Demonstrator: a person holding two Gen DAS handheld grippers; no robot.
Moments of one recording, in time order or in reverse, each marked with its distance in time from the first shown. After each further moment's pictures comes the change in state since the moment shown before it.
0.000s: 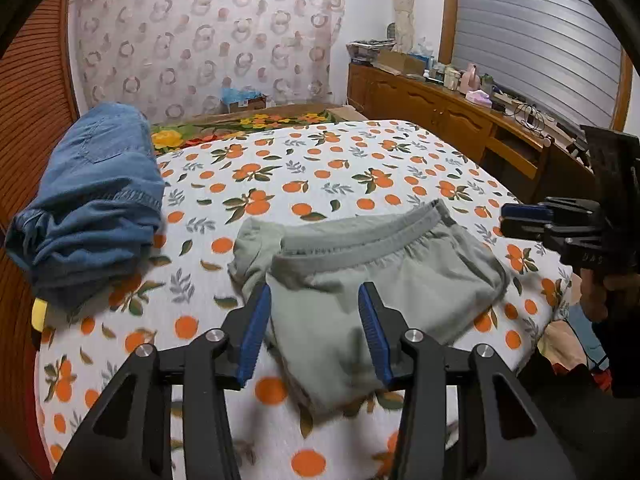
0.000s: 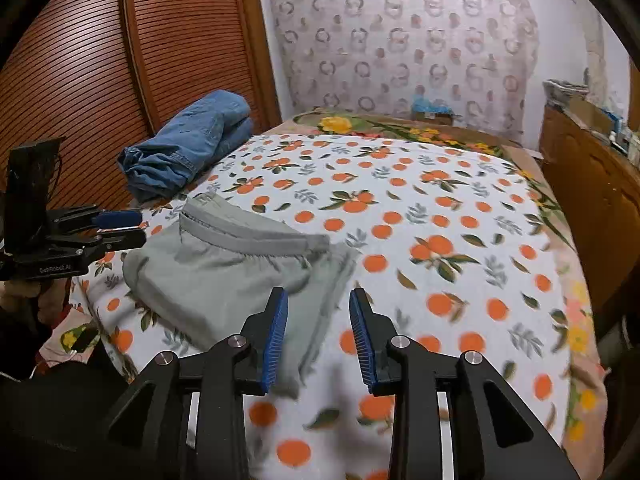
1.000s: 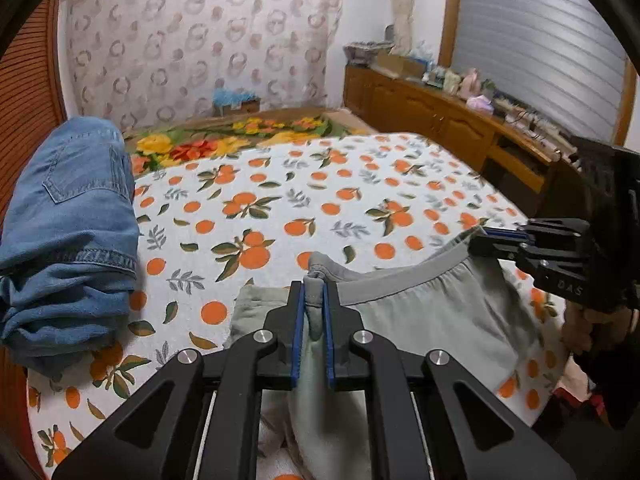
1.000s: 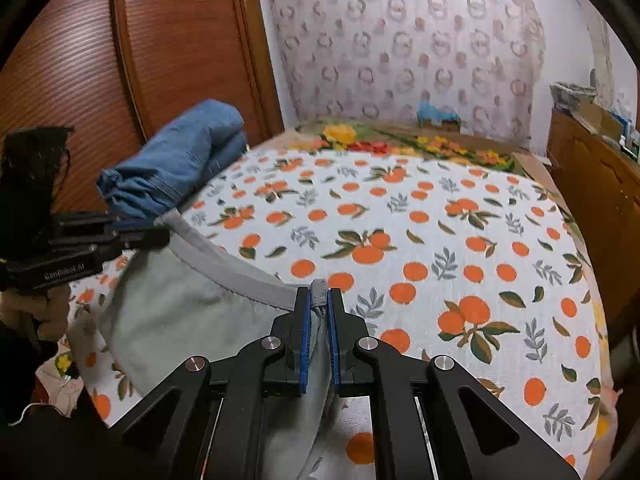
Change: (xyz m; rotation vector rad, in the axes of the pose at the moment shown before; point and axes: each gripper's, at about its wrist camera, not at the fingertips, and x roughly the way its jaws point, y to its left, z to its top) left arm 0.052 0.015 0.046 -0.008 0.016 -0.022; right arm 0.071 -0.007 0.037 0.014 -0.014 -0.004
